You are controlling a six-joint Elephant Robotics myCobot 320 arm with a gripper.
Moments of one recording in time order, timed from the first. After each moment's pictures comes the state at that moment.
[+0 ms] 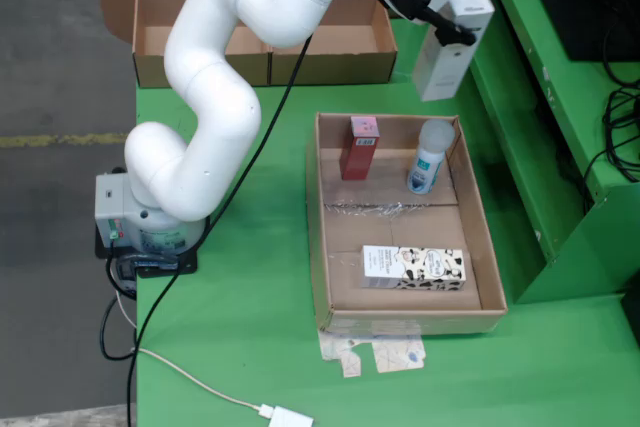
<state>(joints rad) 0.50 -0.49 -0.02 -0.03 1.23 0.24</state>
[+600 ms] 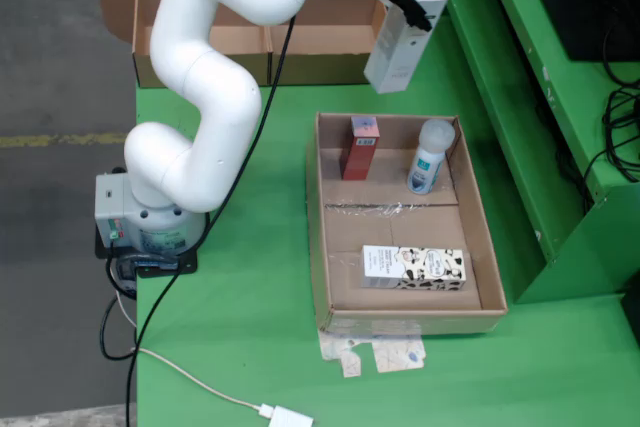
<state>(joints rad) 0.74 -0.43 -0.02 -0.30 1.18 0.30</state>
